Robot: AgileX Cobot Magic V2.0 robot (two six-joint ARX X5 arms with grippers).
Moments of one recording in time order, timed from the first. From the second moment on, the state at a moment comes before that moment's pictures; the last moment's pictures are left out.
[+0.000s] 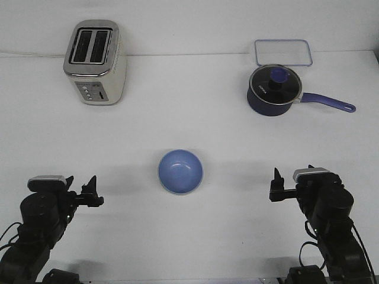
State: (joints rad) left arm -0.22 0.58 0.70 -0.47 -0.08 -0.18; right arm 0.06 0.59 0.63 -0.46 -0.03 0.03
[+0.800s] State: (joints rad) left arm -0.22 0.52 0.70 -0.46 -0.08 -0.18; right arm 0.06 0.59 0.63 -0.46 -0.03 0.03
